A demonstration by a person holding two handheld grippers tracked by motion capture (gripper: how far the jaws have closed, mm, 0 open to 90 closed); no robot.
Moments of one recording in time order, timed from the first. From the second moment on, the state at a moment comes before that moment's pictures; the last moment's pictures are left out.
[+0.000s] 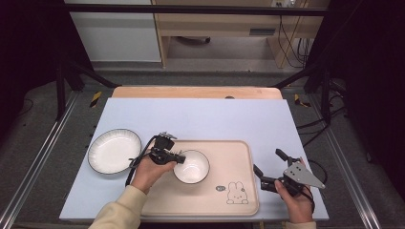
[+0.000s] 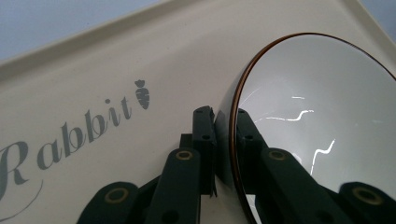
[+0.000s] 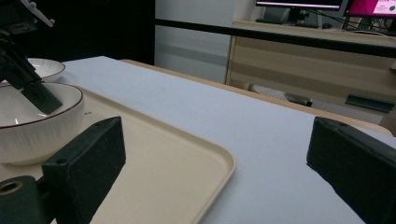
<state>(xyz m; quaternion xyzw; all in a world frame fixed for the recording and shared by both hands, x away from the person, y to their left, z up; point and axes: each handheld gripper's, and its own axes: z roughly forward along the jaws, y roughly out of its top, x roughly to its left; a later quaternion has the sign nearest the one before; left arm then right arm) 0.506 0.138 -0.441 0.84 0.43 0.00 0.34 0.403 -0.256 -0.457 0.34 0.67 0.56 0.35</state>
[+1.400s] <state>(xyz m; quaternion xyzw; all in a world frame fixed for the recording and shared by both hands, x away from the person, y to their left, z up) 0.481 0.157 -0.399 0.81 0.32 0.14 0.47 0.400 -0.260 -0.456 0.36 0.66 0.56 0.35</state>
